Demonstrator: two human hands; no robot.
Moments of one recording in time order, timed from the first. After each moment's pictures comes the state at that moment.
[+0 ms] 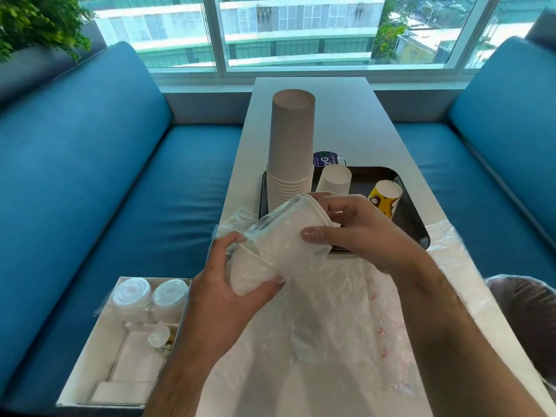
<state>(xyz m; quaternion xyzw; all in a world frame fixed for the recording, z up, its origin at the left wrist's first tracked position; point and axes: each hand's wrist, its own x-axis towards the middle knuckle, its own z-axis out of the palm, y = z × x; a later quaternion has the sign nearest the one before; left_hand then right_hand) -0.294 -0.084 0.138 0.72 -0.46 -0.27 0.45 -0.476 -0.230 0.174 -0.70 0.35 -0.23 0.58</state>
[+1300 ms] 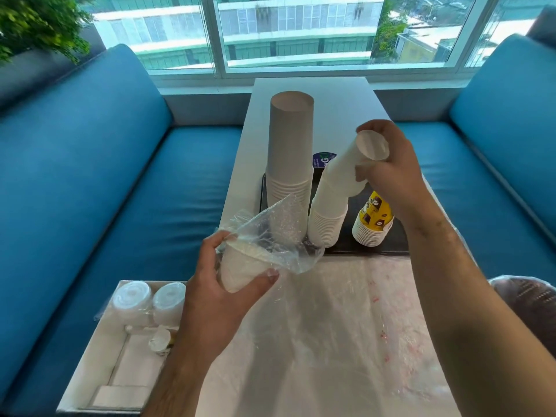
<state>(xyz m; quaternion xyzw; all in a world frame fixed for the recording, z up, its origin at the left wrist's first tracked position) -0.291 -0.092 0.135 0.69 -0.40 -0.30 0.52 -0.485 -0.302 0.188 -0.66 0.48 -0.45 0.35</state>
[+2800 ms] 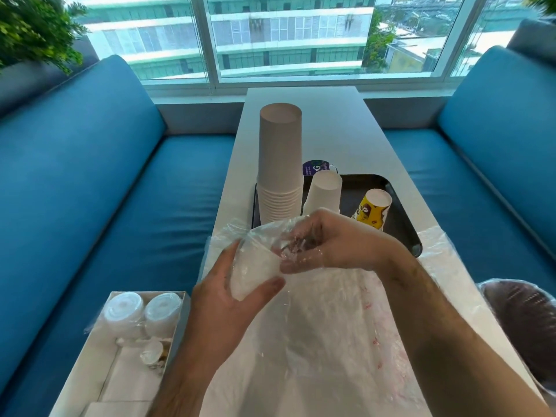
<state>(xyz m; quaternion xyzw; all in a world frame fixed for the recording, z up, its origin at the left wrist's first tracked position) -0.303 -0.100 0.139 0.71 -0.45 -0.28 0.46 -0.466 -0.240 0.187 -0.80 0.25 -0.10 0.53</state>
